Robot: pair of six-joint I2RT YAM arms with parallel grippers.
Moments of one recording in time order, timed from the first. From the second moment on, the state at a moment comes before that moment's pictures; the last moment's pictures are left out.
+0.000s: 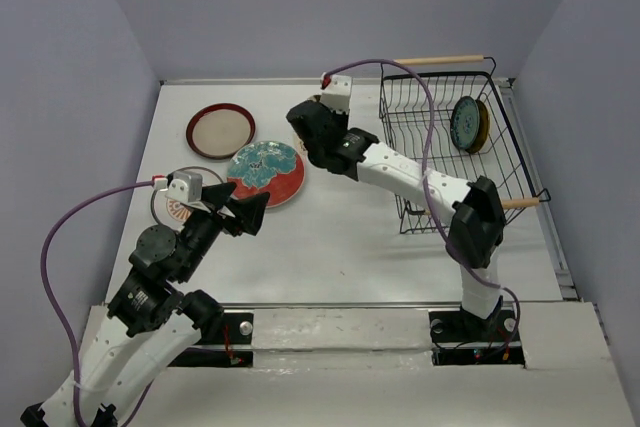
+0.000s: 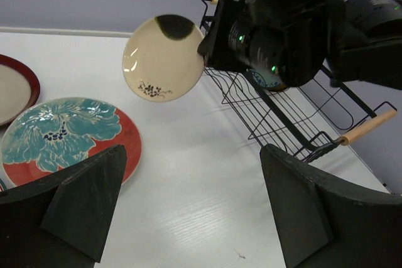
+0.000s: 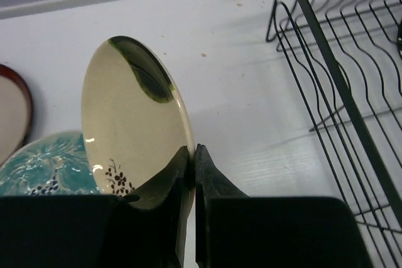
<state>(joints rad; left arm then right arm) -0.65 0.33 0.65 -0.26 -0.15 -0.36 0.90 1.97 1.80 -0.51 1.01 0.64</state>
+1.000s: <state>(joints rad) -0.64 0.39 0.65 -0.26 -0.14 -0.36 0.34 1.76 1.59 -0.31 0.87 -0.28</state>
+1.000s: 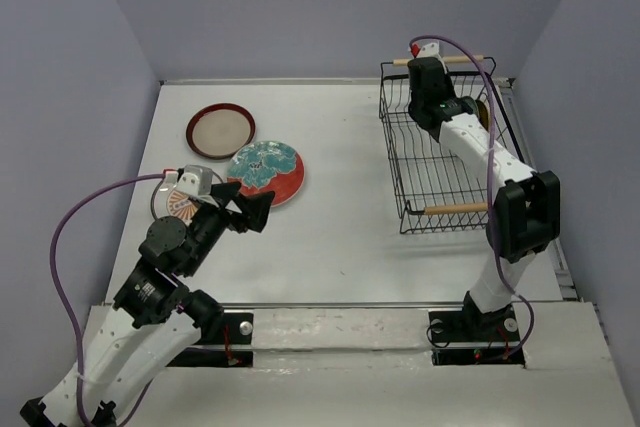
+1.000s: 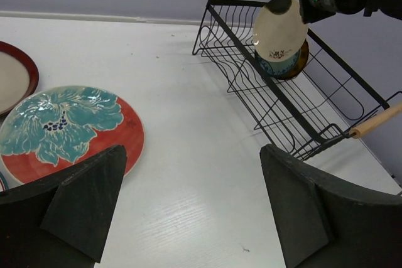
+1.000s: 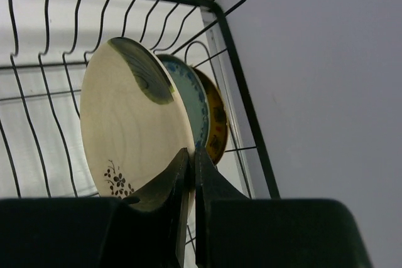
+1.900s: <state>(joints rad) -0.64 0.46 0.65 -0.26 -0.15 -0.36 0.24 1.96 1.58 -0.28 0.83 -0.40</state>
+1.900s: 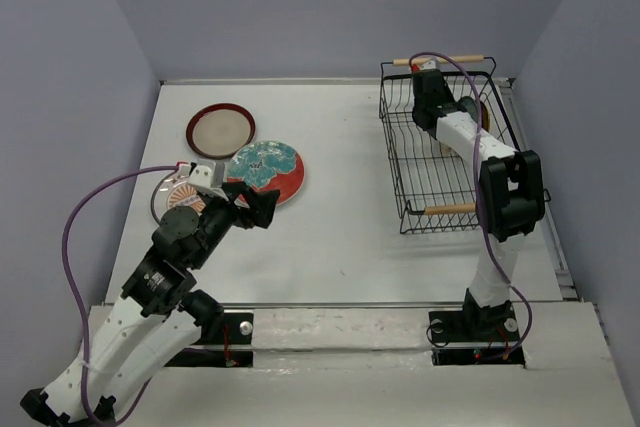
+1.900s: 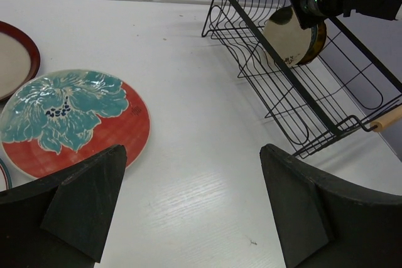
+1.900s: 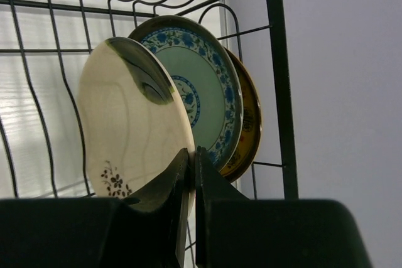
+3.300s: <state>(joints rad) -0.32 0.66 0.44 -0.21 -0.28 -0.82 0.46 1.23 1.08 -0.13 -0.12 0.31</state>
